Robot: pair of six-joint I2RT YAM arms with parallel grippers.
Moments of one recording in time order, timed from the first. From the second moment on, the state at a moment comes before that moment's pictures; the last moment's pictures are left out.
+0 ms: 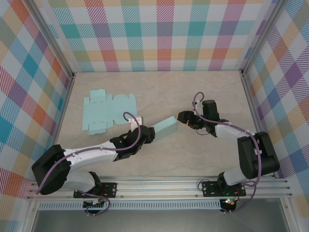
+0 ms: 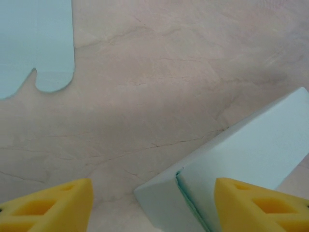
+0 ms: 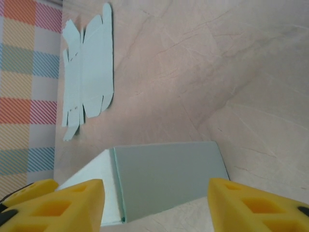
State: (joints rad) left arm -0.94 1.30 0.67 -0.10 -0.52 -0.81; right arm 0.27 1.48 0.70 0.06 -0.62 0.67
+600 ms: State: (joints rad) left arm -0.80 1.38 0.98 -0.34 -0.04 -0.02; right arm 0.27 1.10 0.83 -0.35 -0.37 0.56
